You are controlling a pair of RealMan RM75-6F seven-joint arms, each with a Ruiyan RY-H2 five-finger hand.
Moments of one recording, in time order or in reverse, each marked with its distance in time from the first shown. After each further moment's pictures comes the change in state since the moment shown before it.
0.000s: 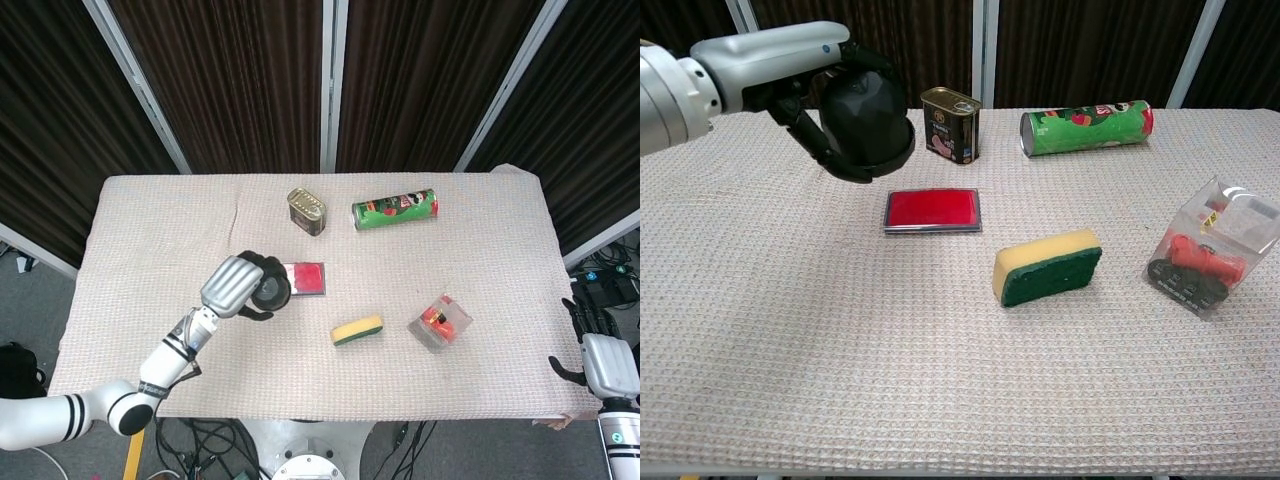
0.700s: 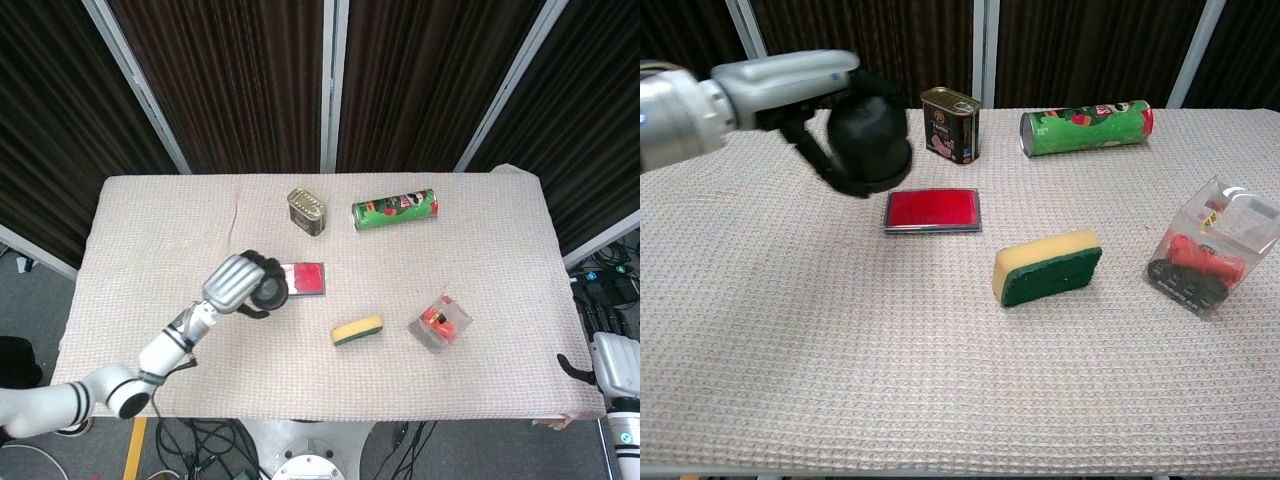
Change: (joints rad) left arm -0.008 -0.007 0.075 0.177 0.148 -0.024 -0.184; right arm -0.006 0.012 0.011 0.006 0.019 -0.001 0.024
